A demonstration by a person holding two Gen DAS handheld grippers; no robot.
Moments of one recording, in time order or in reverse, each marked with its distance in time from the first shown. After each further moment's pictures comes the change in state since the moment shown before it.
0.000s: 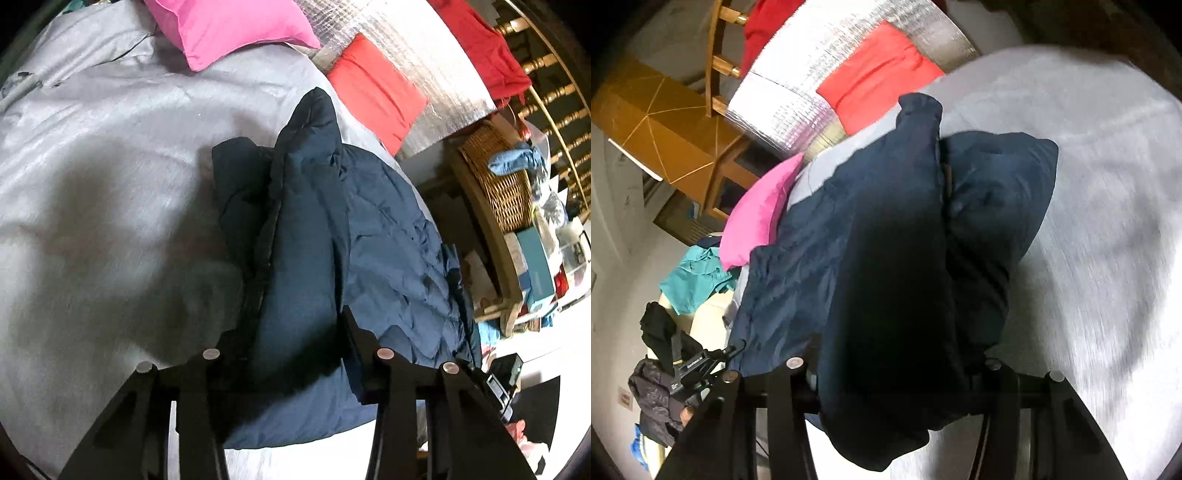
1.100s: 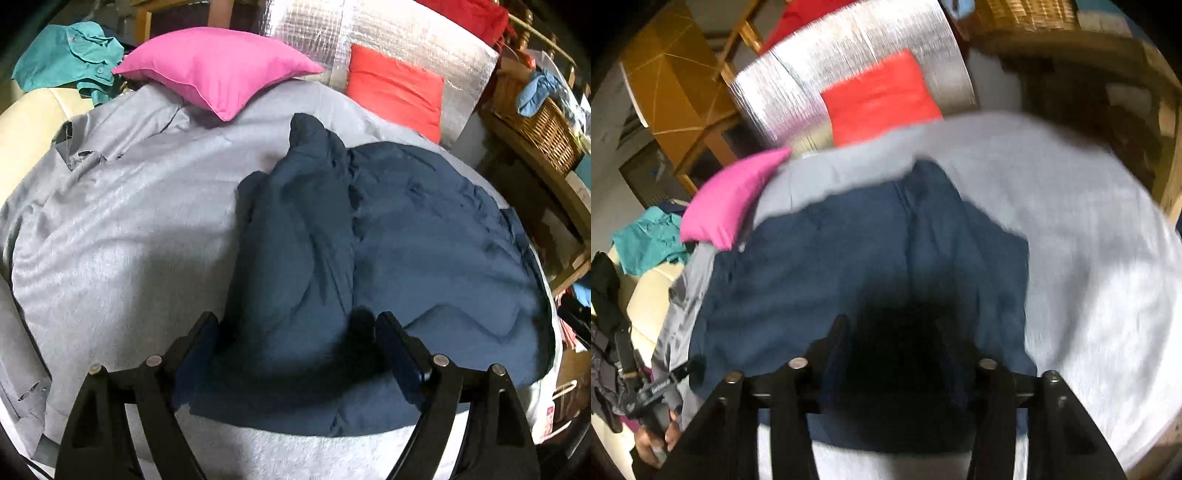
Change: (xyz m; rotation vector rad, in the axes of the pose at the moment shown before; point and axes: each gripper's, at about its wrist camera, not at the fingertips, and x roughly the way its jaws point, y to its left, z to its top) left arm 0.007 -0.046 -0.050 0.225 -0.185 0.424; right arm -0.026 0.066 -0.004 -0.234 -0.125 -0.284
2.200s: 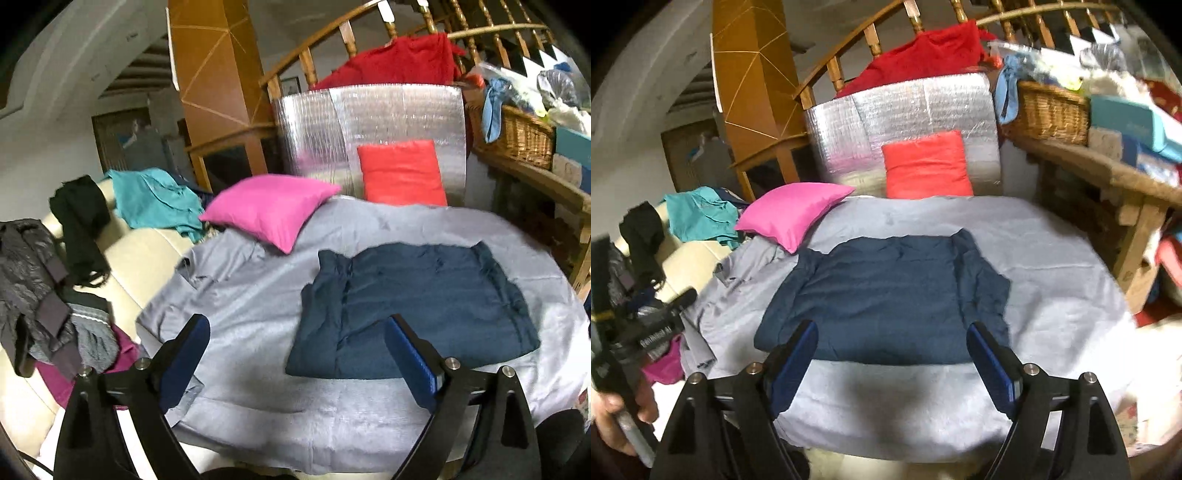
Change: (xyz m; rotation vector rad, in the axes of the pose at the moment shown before) left arm -0.258 -0.087 -0.075 0.195 -0.417 0.338; right arm -0.223 0.110 -0.083 -0.228 -0.214 -0.020
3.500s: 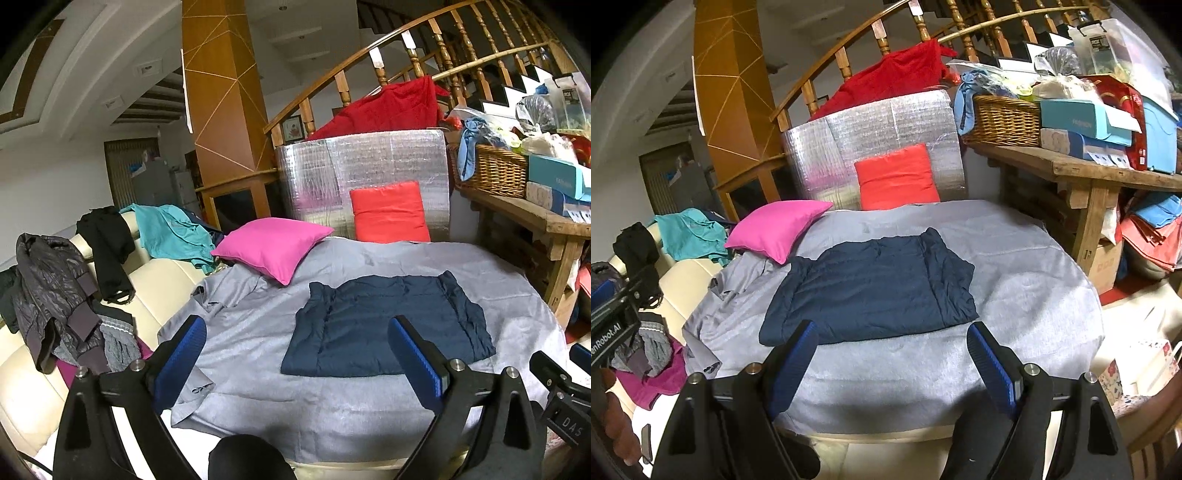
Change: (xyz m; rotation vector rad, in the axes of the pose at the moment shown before) left arm -0.127 -0.015 -0.013 -0.005 -0.146 0.007; right arm -0.086 0.004 -0.037 0.090 -0.050 -0.077
